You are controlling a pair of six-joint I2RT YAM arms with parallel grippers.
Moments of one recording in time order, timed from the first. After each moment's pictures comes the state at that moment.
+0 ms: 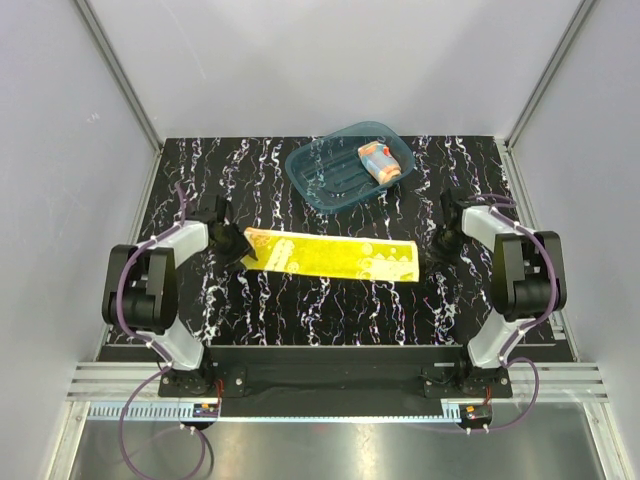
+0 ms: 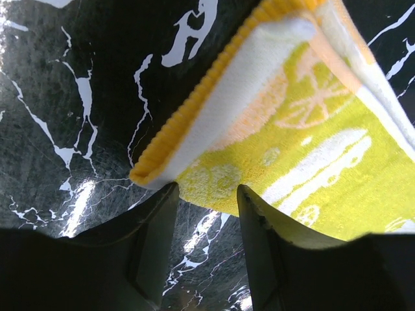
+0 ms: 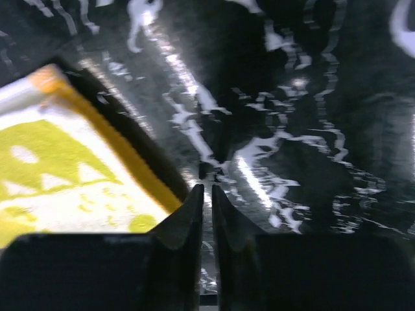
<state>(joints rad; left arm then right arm) -0.08 1.65 0.93 -0.50 0.18 -0.72 0.06 1.75 1.05 -0.72 -0.10 0.55</state>
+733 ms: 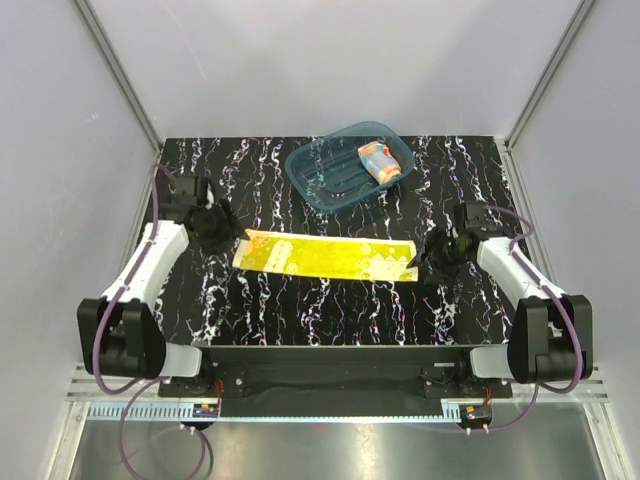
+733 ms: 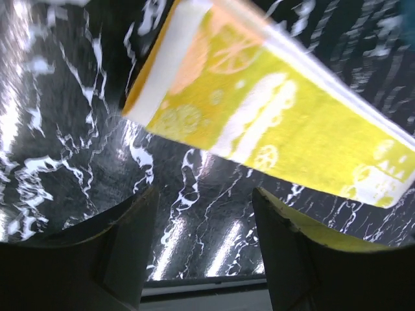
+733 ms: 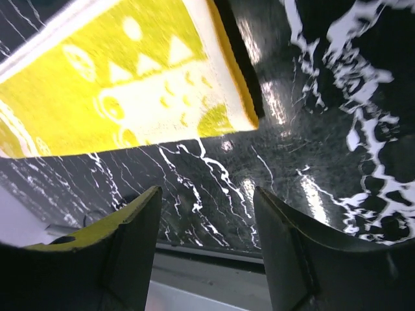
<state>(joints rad) -0.07 1.38 1.03 -0.74 0.18 -0.61 0.06 1.35 0.88 -0.69 -0.28 0.64</state>
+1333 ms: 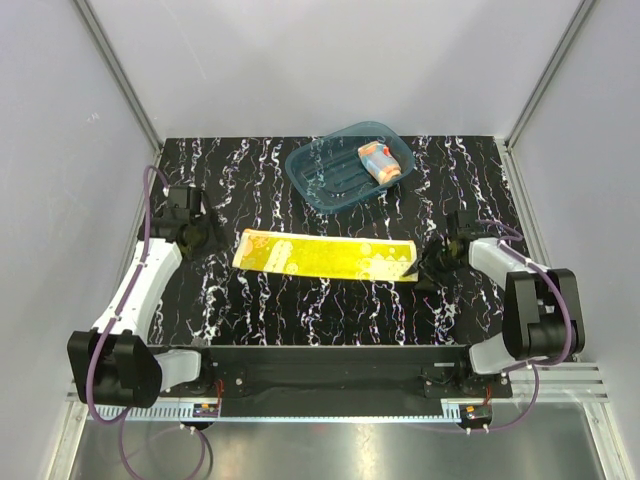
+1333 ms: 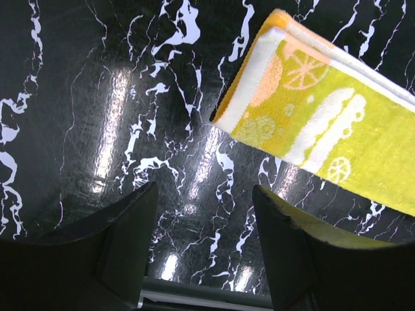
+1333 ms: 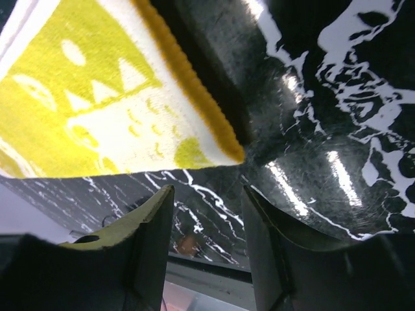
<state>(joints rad) -0.07 1.21 1.01 -0.82 -0.08 -0.42 0.06 1.48 0.76 -0.52 -0.35 0.76</state>
